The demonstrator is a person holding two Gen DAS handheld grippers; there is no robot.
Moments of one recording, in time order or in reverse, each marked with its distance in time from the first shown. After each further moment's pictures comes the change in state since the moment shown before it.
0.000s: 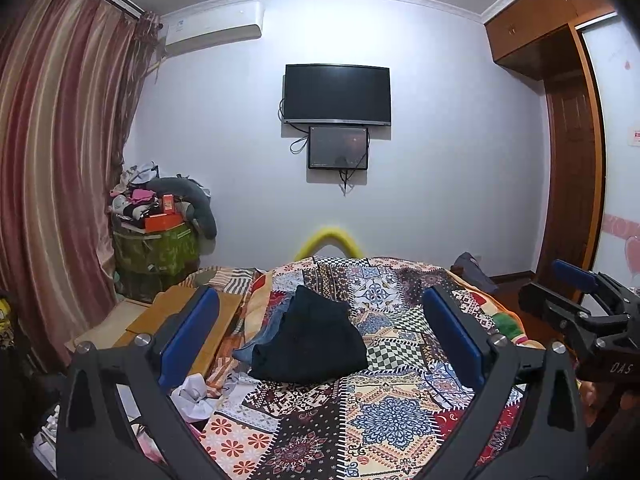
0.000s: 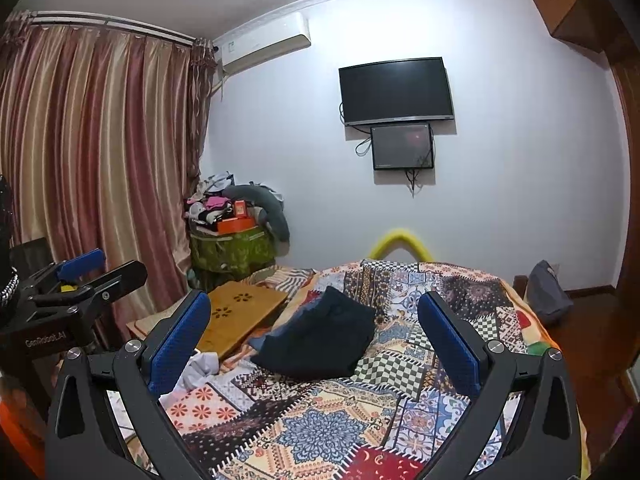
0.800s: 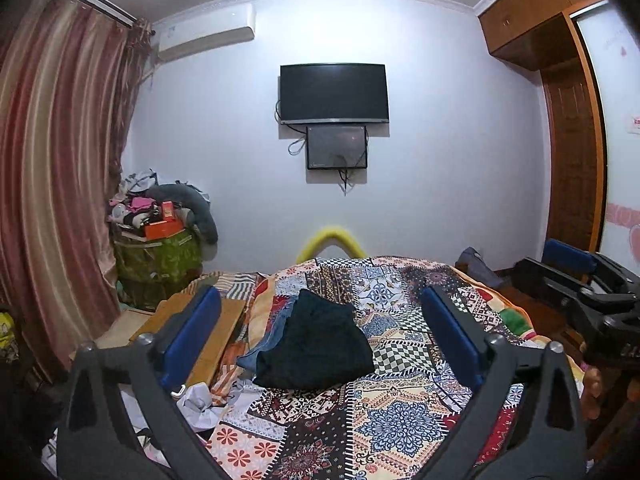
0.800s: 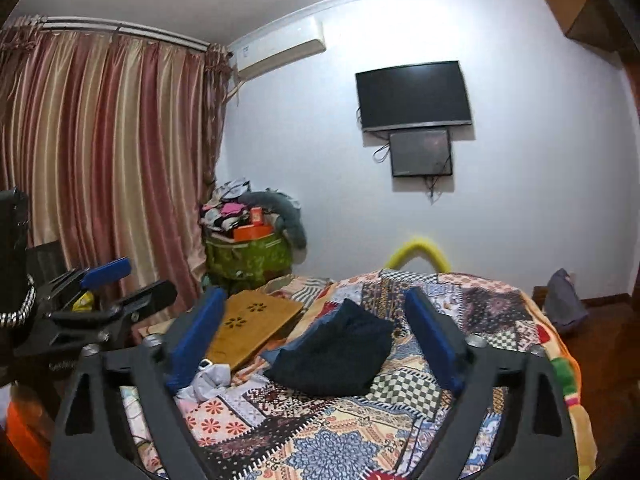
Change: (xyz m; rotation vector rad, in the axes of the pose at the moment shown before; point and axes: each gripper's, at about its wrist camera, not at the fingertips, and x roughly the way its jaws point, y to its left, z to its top) left arm 0.012 -0.006 0.007 0.039 -0.003 0.013; right arm 0.018 0.007 0.016 -0.002 -0.028 0.058
